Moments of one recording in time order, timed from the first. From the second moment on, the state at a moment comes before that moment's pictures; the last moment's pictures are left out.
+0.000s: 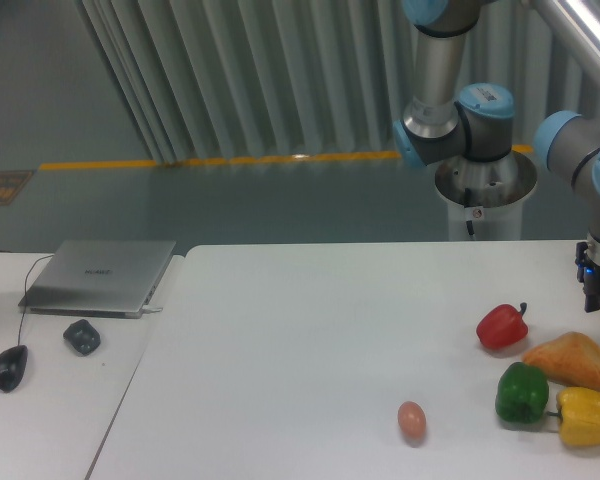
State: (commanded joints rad) arm 2.55 -1.91 -1.52 -1.24 1.60 1.72
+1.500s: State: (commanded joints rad) arm 2.55 -1.88 -1.55 -1.18 1.56 1.57
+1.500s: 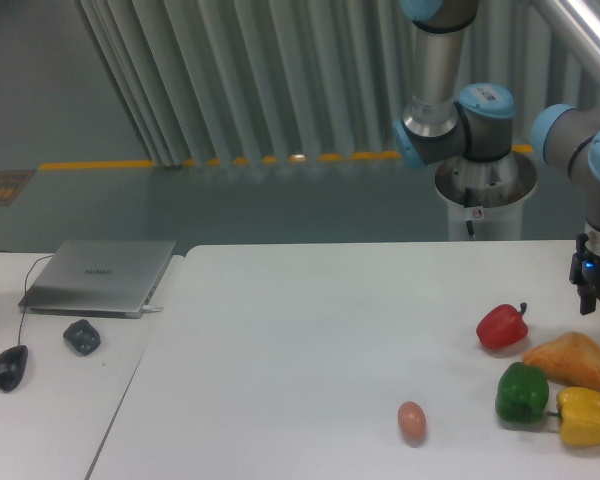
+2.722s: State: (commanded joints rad) arm 2.54 -1.89 -1.56 -1.18 1.57 1.57
